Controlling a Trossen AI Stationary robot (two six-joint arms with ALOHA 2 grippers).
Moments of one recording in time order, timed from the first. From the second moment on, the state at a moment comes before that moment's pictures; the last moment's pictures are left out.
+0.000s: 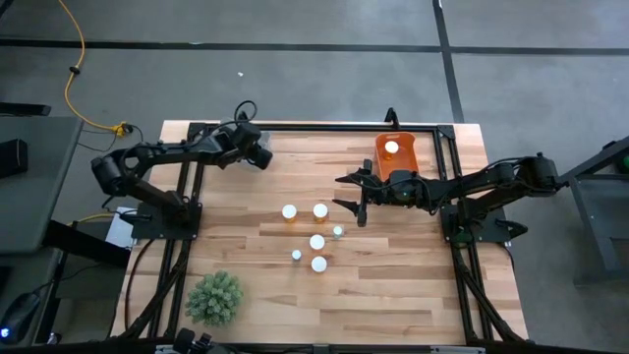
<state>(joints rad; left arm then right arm) 0.79 1.43 0.68 -0.21 -0.40 -0.22 -0.03 1.33 0.57 0.63 0.11 -0.06</state>
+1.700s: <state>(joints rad) 0.69 1.06 0.72 -0.11 -0.10 -0.11 -0.03 1.33 0.57 0.63 0.11 -0.06</state>
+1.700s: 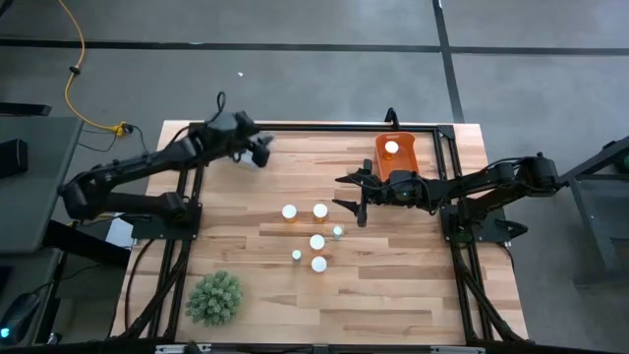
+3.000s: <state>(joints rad) 0.25 0.89 0.22 0.71 0.03 0.06 -0.03 1.33 0.57 0.60 0.11 -0.05</state>
